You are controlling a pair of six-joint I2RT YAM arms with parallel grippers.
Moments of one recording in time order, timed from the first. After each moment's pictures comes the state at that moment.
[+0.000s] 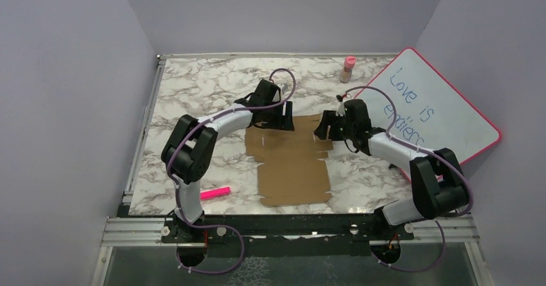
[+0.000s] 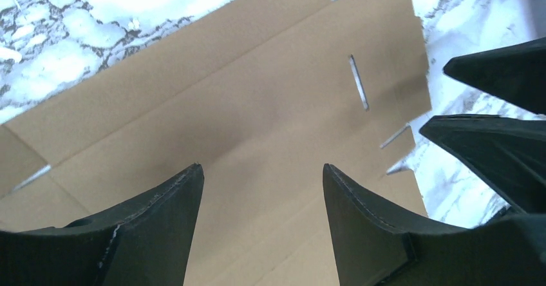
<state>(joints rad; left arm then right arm) -0.57 1.93 1.32 -0.26 0.30 -0.40 0.35 1.49 0.75 0.06 -0.18 0.34</state>
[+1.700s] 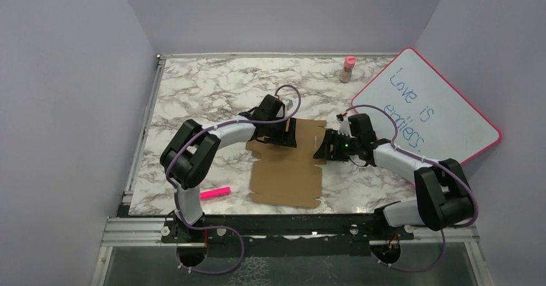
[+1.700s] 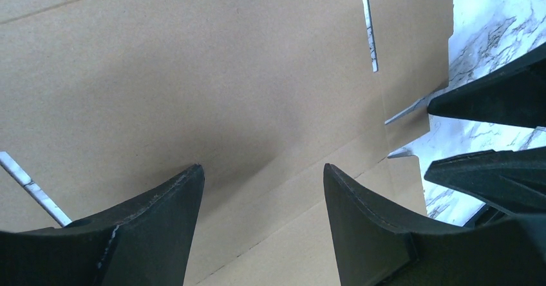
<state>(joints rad) -0.66 1.86 1.14 -0.19 0.31 -0.42 0.32 1.38 0.57 -0.07 -0.44 0.44</state>
